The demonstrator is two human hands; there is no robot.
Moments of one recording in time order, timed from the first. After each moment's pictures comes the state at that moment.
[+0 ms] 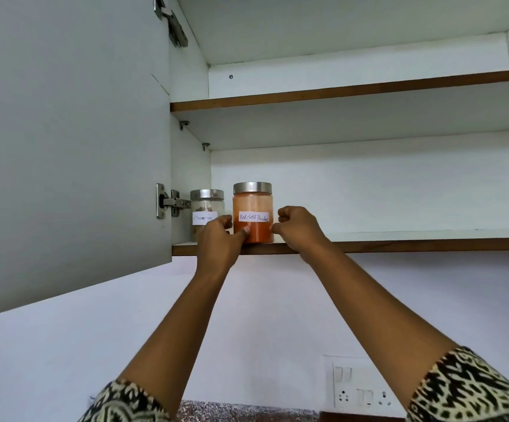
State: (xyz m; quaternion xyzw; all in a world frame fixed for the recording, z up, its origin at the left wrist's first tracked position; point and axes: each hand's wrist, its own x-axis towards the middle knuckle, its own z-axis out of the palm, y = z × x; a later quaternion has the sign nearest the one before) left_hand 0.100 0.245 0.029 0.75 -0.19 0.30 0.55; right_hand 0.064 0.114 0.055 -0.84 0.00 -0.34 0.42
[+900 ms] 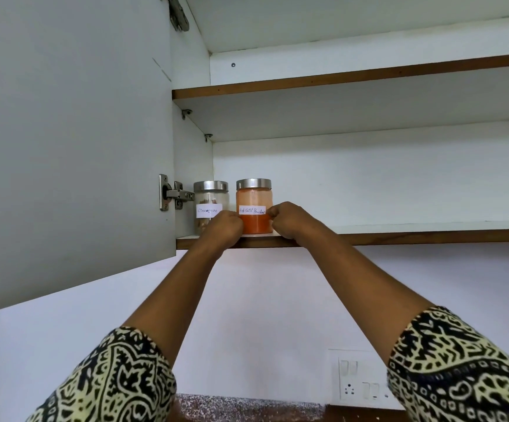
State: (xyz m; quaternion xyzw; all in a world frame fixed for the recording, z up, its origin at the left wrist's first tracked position) left_hand 0.132 0.252 0.050 0.85 -0.19 0.18 0.46; right_hand 0.092 0.129 0.065 -0.92 0.02 -0.26 0.28
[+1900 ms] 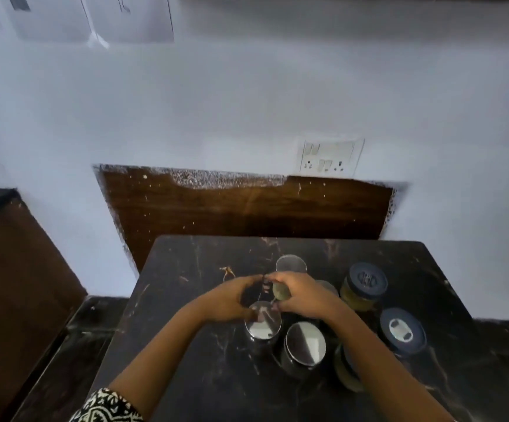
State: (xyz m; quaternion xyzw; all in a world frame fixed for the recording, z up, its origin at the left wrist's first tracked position) left_hand -0.060 0.309 -0.380 0.85 -0.36 -0.26 0.29; right_hand -0.126 0.129 -0.363 -0.94 -0.01 0.11 0.31
